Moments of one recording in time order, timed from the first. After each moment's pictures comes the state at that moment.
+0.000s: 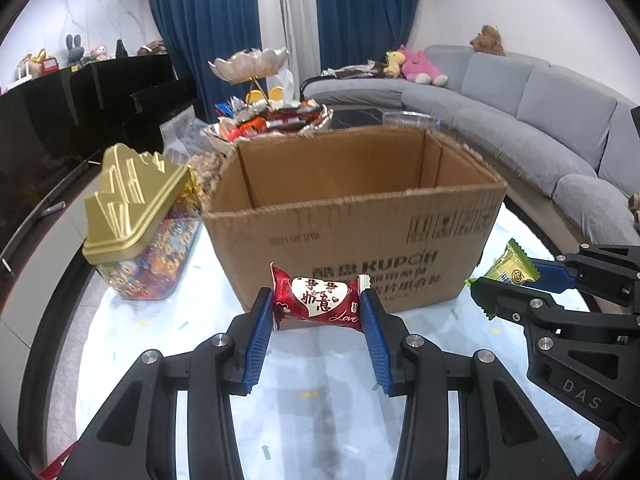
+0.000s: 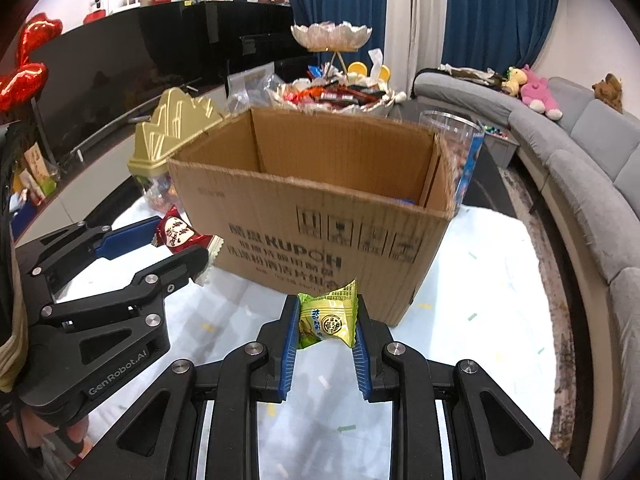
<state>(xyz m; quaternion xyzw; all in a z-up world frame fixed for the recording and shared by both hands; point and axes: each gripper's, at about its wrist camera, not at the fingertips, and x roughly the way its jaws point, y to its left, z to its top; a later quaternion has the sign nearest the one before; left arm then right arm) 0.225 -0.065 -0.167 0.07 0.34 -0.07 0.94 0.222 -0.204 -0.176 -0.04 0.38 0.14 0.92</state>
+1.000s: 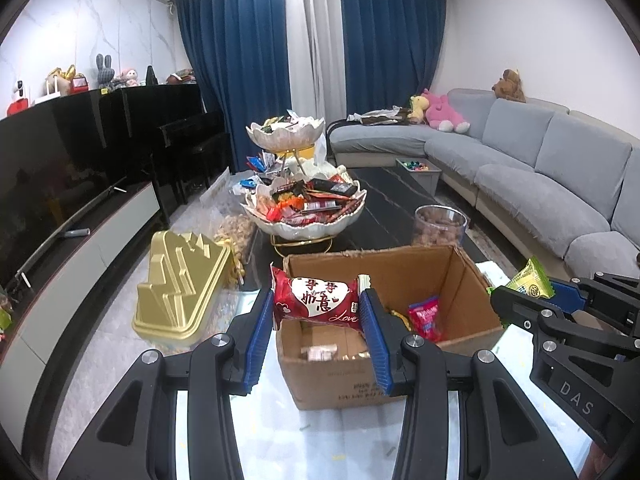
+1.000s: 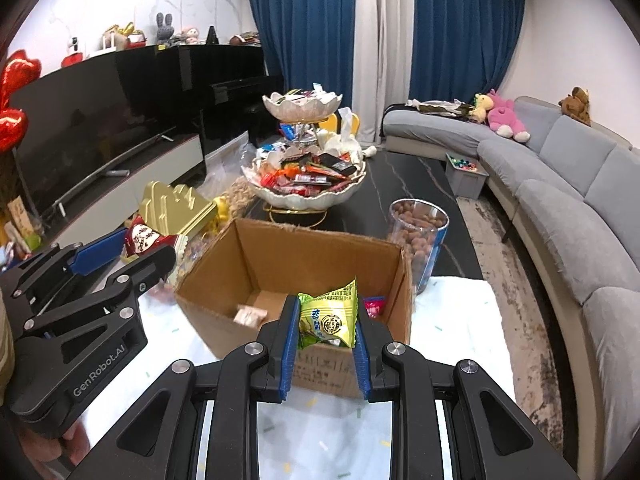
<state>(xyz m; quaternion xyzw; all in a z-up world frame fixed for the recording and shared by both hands) 0.256 -0.043 -0.068 0.05 0.27 -0.04 0.96 0.254 -0.192 -0.081 -0.02 0.32 0.08 0.94</state>
